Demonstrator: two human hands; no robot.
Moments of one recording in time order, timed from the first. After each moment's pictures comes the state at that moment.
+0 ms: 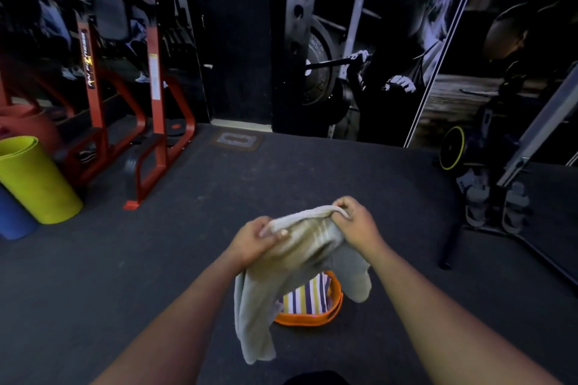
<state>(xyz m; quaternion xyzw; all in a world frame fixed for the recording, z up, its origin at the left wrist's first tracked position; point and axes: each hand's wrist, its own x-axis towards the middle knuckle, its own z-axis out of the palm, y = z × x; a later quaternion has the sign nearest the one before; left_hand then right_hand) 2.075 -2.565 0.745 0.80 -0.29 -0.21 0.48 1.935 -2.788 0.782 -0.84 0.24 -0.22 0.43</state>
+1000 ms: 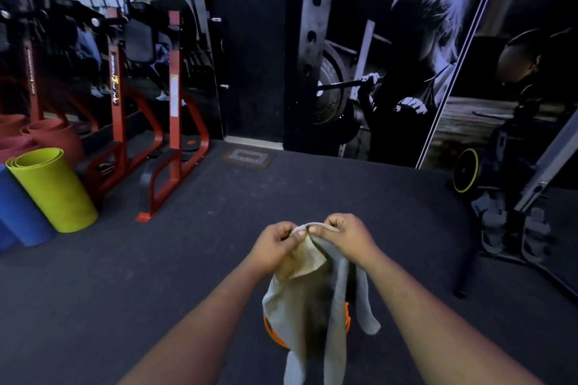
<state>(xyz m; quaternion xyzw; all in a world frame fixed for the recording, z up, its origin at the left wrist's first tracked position) 2.046 -2.597 0.774 0.72 -0.32 -0.22 0.58 1.948 -2.782 0.801 -0.89 0.11 -0.18 0.41</state>
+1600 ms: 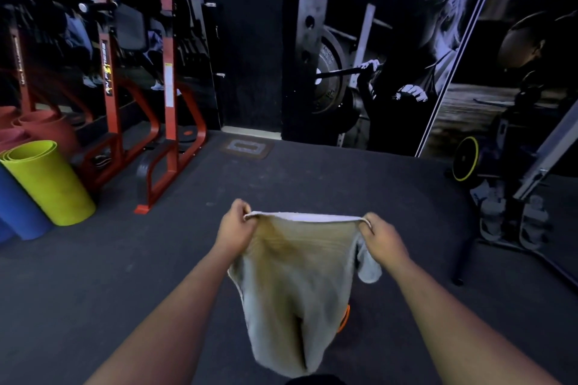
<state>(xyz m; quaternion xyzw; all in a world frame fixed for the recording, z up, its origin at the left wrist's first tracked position) 2.106 -2.565 0.770 0.86 -0.17 -0.04 0.48 1.918 -2.841 0.760 -0.89 0.30 -0.16 0.30</state>
